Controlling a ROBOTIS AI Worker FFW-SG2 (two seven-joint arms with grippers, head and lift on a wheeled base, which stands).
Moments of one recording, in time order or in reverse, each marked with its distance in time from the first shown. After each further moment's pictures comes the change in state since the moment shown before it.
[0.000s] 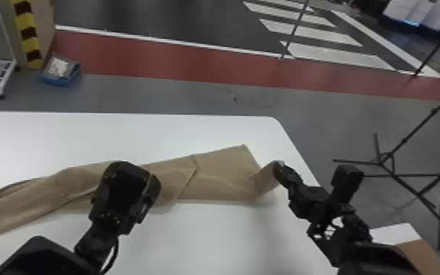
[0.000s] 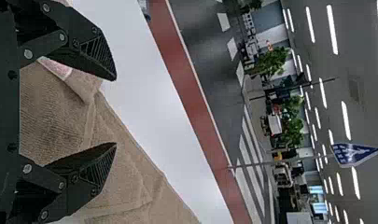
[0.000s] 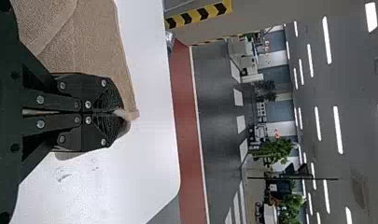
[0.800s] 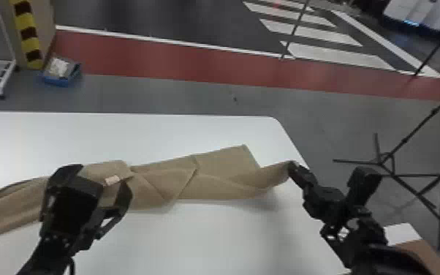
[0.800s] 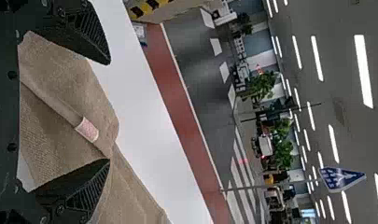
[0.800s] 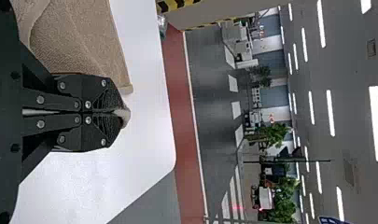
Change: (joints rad) left arm 0.175 0.102 0.104 -0.224 -0.005 -0.027 0.009; right arm 0.005 0.006 -0.071 -0.004 -0.018 0.001 0.000
